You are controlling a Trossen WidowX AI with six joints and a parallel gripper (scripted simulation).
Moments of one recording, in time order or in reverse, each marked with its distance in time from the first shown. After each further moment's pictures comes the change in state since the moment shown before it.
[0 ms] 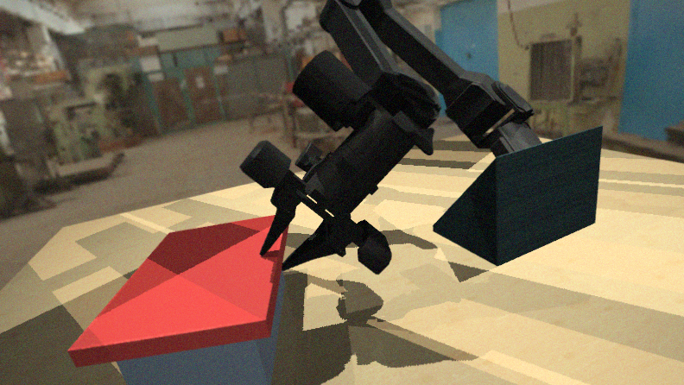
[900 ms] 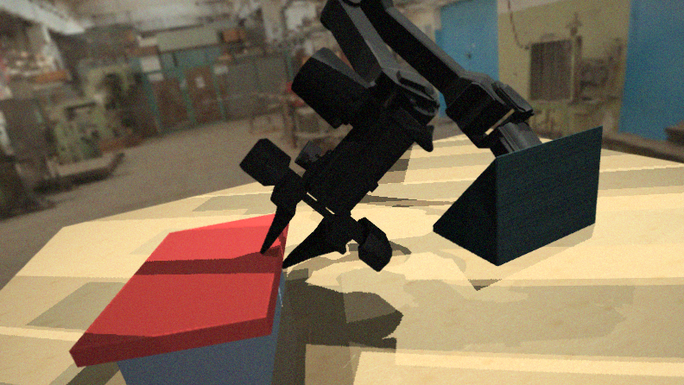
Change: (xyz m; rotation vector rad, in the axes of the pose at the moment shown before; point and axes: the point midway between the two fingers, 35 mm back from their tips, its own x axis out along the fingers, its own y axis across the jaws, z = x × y) arm -0.002 0.002 0.001 -0.004 0.000 -0.006
